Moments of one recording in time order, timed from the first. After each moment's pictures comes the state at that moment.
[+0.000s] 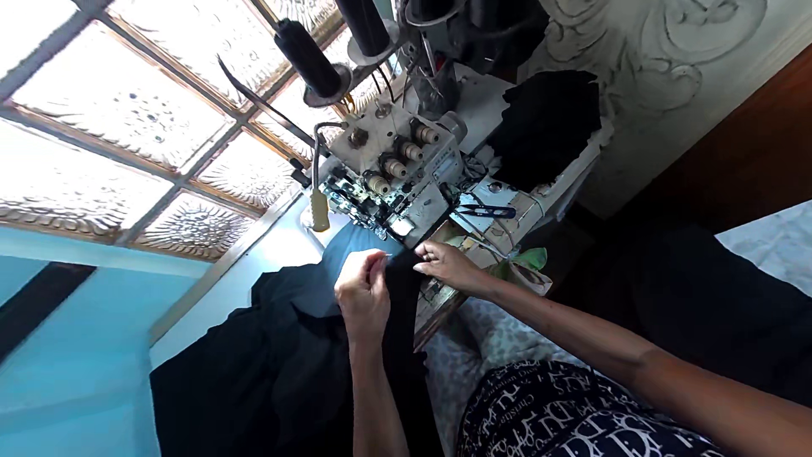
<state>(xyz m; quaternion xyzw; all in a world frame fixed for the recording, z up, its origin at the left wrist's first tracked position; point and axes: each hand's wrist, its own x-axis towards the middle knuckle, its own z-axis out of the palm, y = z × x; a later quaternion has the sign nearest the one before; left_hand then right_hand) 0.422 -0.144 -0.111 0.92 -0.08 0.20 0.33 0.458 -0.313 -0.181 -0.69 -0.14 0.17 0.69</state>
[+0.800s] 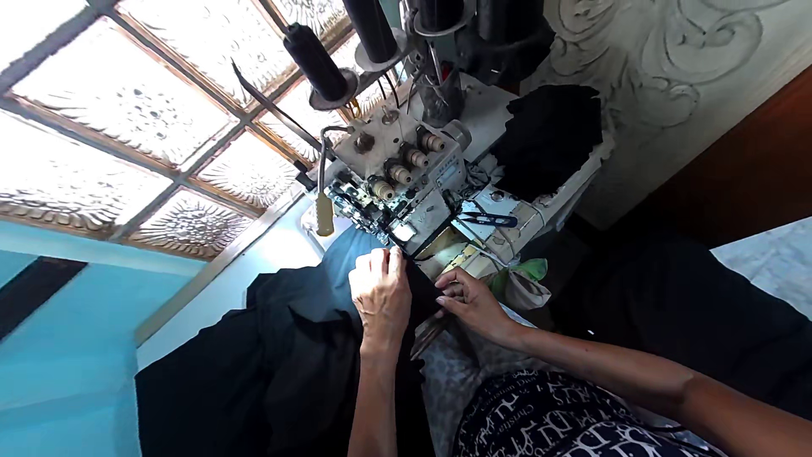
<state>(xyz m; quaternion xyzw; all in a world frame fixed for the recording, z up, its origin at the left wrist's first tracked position) 0.431 -0.163 -0.132 0.96 -0.15 0.25 0.01 0.392 -0.330 -0.165 -0.64 -0.06 0.15 0.75</state>
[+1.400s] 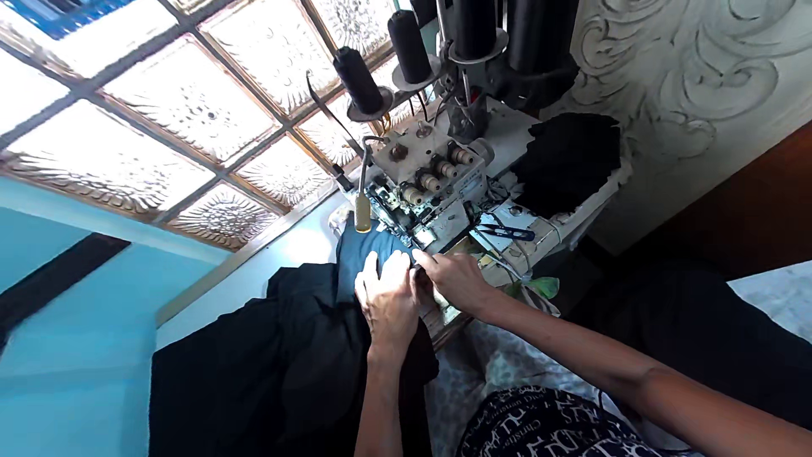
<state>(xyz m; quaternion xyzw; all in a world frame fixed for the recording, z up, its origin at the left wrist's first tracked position) 0.417 -0.147 -0.133 0.97 -0.08 0.23 0.09 0.448 -0.290 -0.144 -0.91 -0.26 -0.14 0.29</state>
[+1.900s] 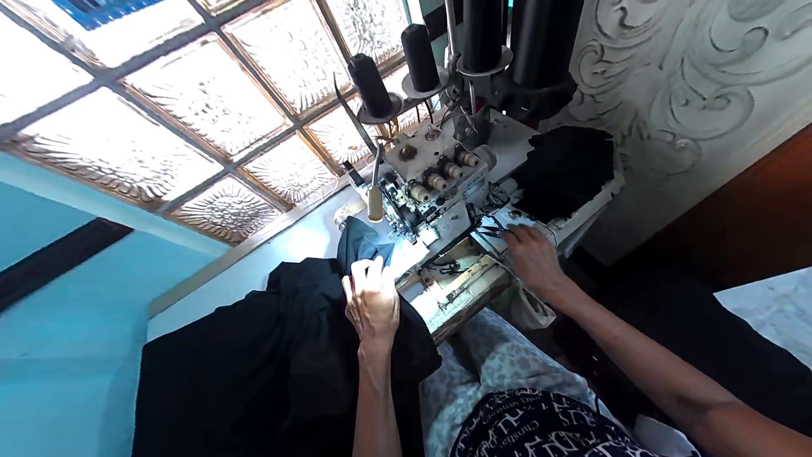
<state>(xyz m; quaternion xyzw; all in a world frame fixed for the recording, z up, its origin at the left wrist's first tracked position) 0.416 -0.120 -0.141 0.96 0.02 0.26 0.13 0.460 -0.405 -0.181 -0.96 -0.14 -0.11 0.21</state>
